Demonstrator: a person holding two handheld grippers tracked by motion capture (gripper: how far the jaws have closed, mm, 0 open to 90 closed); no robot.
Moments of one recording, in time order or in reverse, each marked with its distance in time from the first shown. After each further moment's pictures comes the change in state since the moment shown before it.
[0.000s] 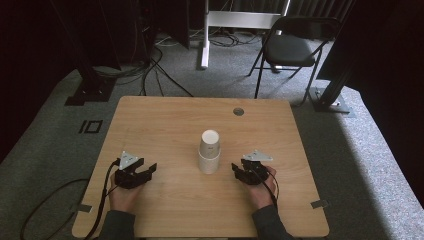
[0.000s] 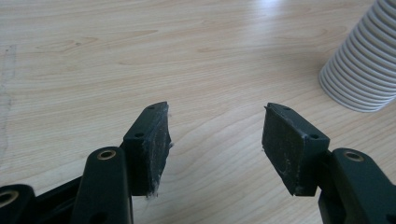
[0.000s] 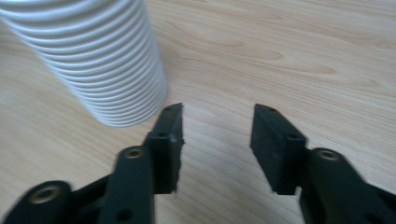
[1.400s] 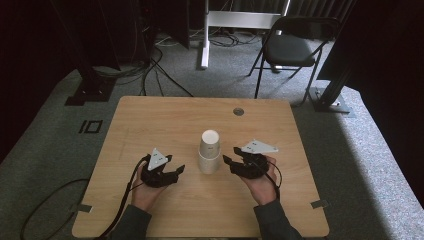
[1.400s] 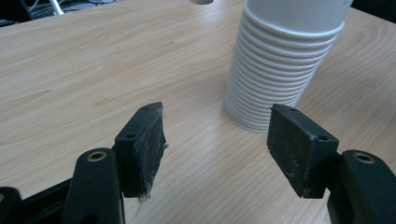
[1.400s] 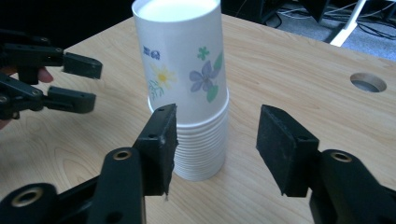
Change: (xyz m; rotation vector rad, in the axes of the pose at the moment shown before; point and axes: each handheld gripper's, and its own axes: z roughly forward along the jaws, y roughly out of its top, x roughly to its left) left arm -0.070 0.031 0.020 -0.039 -0.165 0.206; right arm 0.024 0.055 -0.051 -0.141 0.161 -0.104
